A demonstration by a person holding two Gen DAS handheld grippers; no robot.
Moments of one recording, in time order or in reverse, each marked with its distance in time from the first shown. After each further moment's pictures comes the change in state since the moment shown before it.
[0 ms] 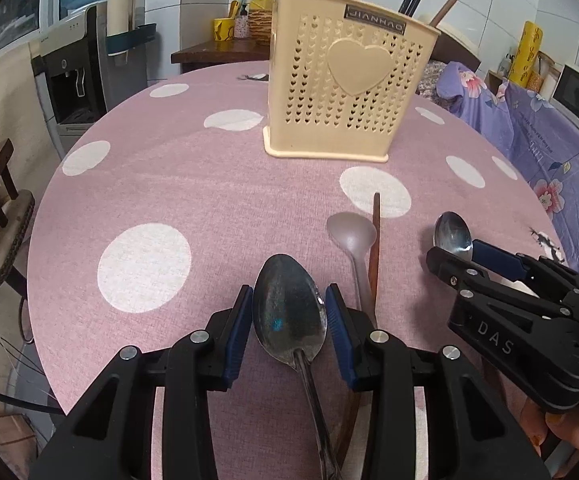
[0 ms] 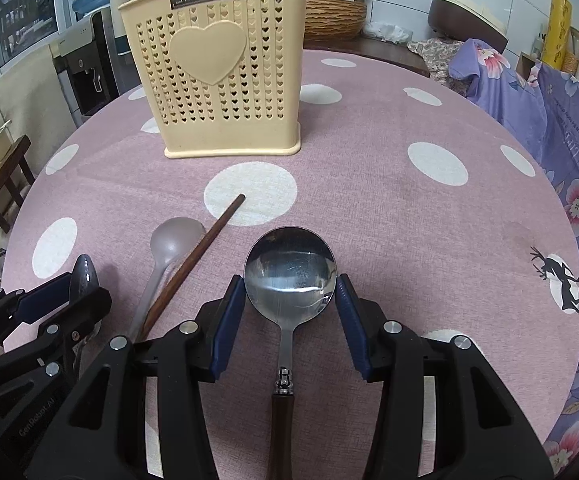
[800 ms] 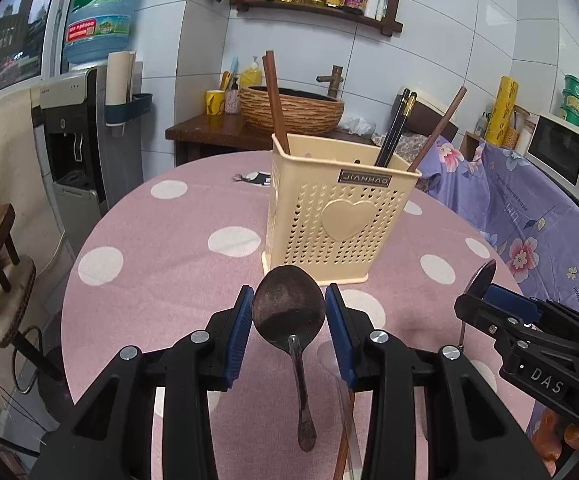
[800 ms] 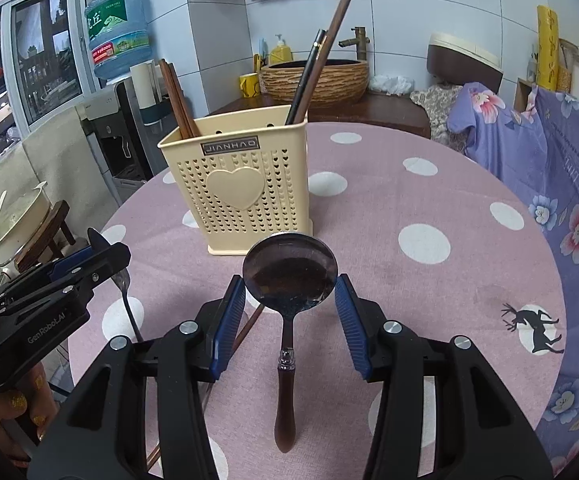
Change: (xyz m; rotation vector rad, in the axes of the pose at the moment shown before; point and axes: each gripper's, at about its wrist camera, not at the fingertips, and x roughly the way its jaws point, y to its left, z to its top) left arm -0.054 0.009 0.063 0.017 -0.239 -0.060; right arm -0.079 -0.008 0.047 0.045 -0.176 0.102
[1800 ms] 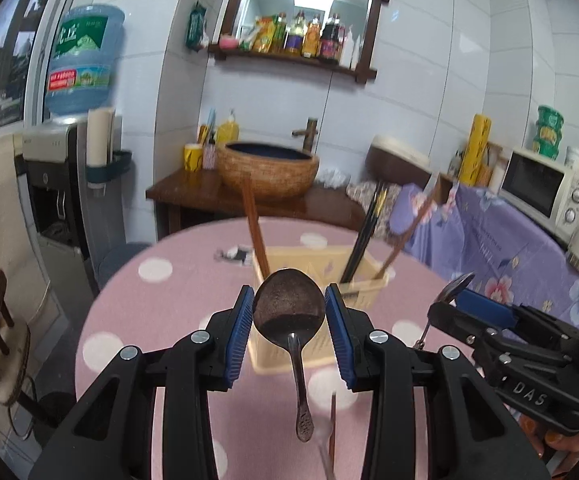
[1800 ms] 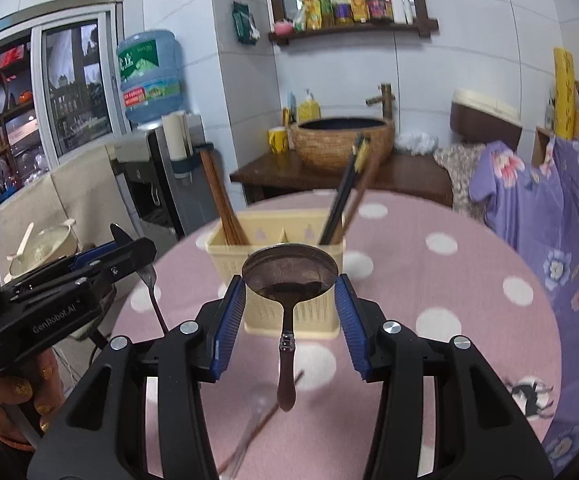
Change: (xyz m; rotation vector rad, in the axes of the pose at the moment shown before) left arm -0.035 0.001 0.085 0.031 -0.164 -0.093; right arm -0.040 0.019 0.084 -0.044 -0.198 0.086
